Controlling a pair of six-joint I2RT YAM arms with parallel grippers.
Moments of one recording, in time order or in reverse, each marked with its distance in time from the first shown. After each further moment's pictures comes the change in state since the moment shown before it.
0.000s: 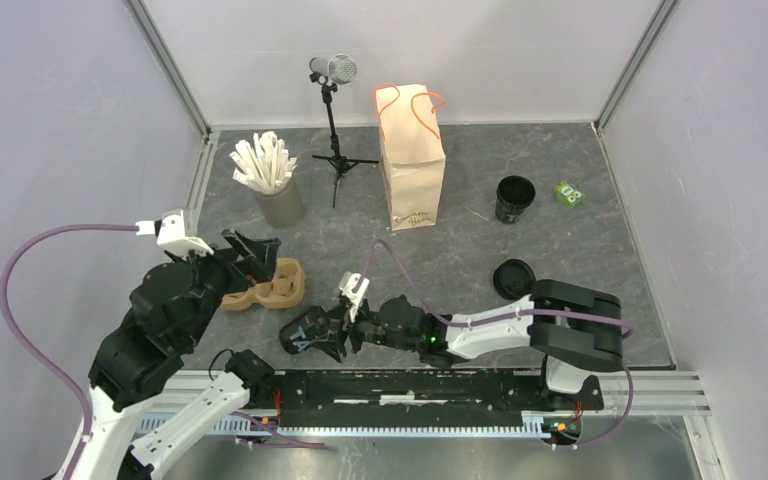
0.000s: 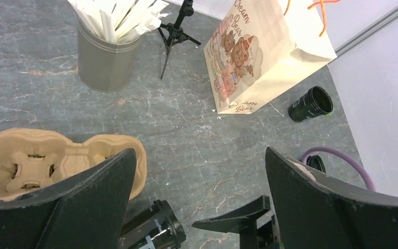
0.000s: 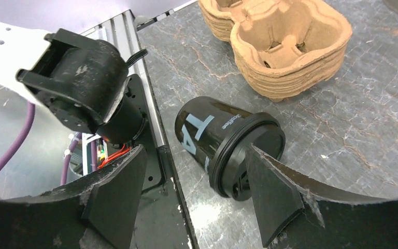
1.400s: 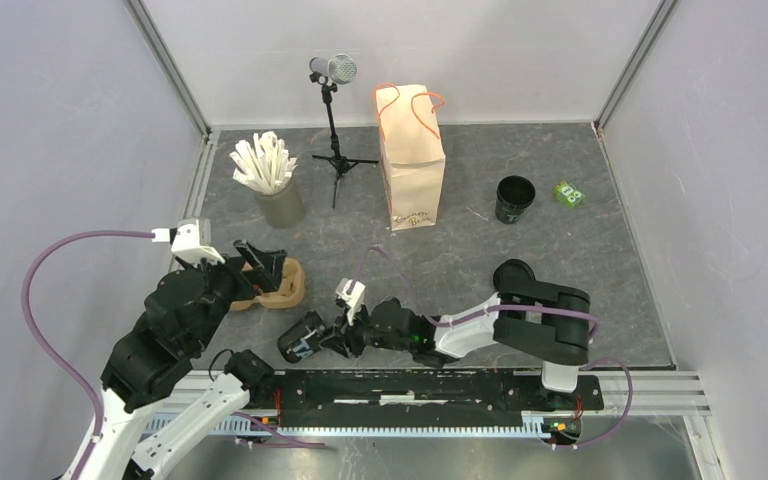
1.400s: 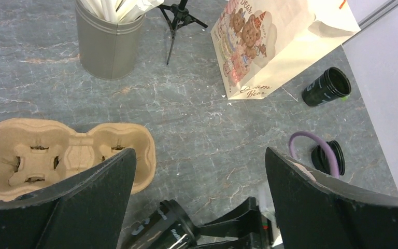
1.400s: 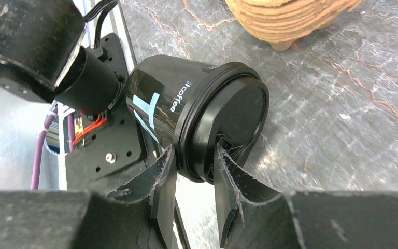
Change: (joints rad) left arm 0.000 -0.071 -0.123 0.018 0.025 0.033; right arm -0.030 0.196 0.035 0.037 -0.052 0.088
